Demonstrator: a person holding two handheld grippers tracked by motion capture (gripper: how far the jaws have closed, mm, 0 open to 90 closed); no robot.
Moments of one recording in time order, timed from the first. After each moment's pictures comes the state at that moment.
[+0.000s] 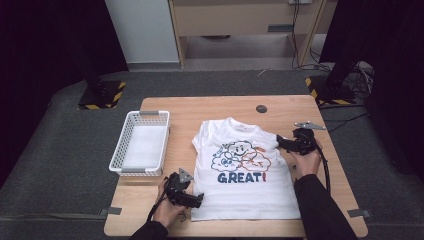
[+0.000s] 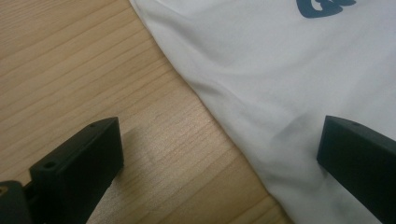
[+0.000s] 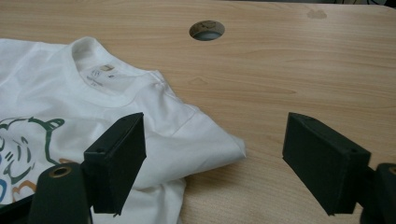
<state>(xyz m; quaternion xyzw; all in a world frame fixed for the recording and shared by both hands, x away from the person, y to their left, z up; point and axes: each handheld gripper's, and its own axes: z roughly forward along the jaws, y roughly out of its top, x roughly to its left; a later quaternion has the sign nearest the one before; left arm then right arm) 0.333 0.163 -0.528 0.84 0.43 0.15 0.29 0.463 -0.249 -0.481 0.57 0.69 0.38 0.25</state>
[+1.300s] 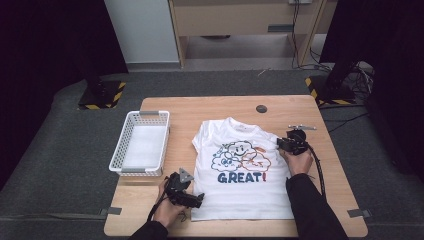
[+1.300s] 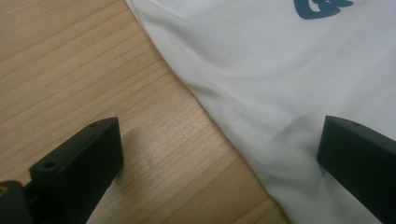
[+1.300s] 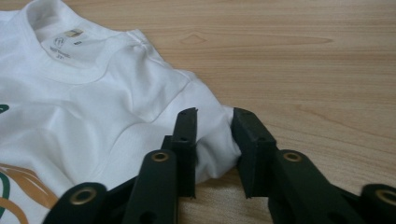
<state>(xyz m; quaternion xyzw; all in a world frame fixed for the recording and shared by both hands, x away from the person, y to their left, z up) 0.334 0.162 -0.529 0.84 0.43 0.15 0.29 0.488 -0.244 -0.522 0.61 0.68 0.36 0.19</state>
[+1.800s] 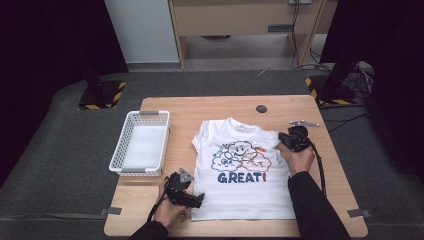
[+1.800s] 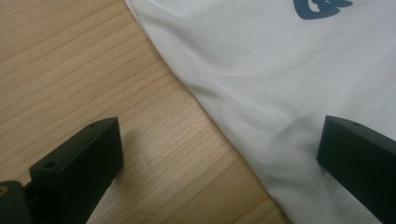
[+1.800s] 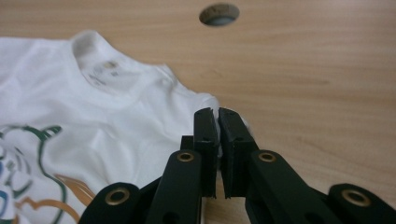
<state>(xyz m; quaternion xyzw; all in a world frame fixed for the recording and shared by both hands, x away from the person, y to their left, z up) 0.334 0.161 -0.529 0.84 0.43 0.15 0.29 0.483 -0.241 -0.495 0.58 0.69 0.39 0.21</state>
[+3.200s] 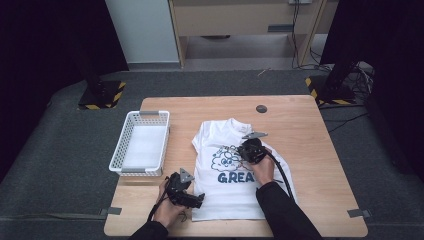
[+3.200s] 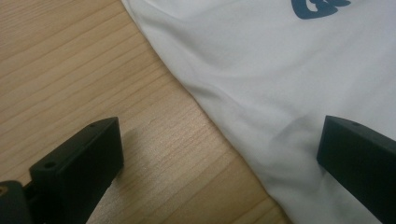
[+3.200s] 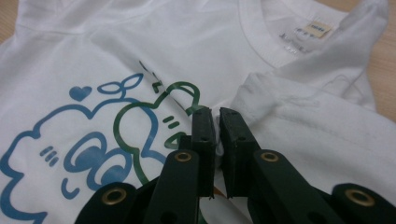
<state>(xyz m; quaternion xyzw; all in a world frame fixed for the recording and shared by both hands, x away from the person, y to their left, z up) 0.333 0.161 -0.529 0.84 0.42 0.15 0.29 0.465 -0.110 -0.527 0.46 0.79 0.36 0.17</state>
